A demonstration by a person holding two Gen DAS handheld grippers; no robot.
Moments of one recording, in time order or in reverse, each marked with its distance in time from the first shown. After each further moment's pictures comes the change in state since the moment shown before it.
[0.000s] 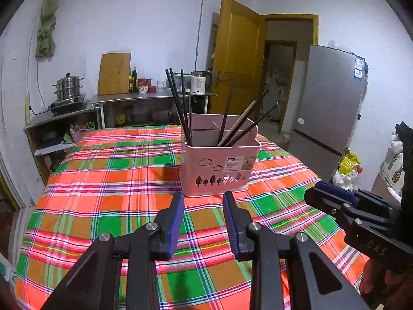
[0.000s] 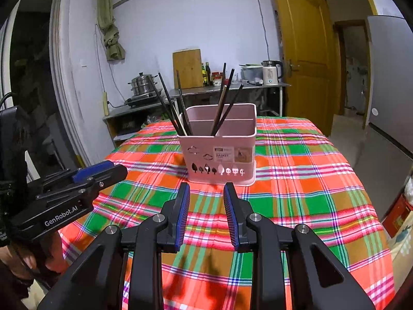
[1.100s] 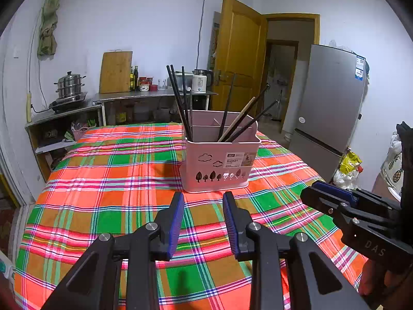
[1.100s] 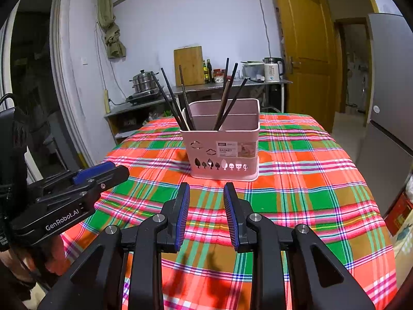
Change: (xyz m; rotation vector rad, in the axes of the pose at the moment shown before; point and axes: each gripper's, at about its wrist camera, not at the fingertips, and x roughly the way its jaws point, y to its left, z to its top) left arm -0.003 -0.001 -0.005 -0.005 0.005 0.007; right arm 0.000 0.004 -0.005 0.003 0.012 0.008
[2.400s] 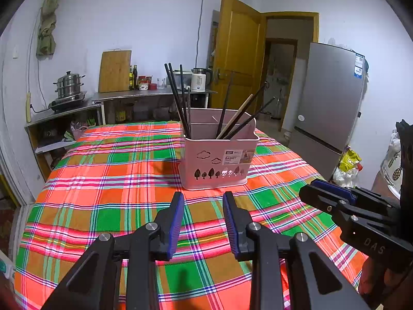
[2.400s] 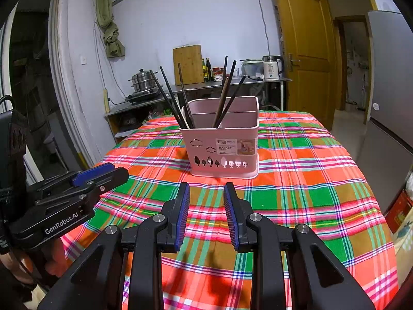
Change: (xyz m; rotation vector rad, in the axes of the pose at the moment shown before) left arm 0.000 -0.002 -0.004 0.002 0.007 -0.002; right arm 0.002 0.000 -0.001 0.004 0.007 0.001
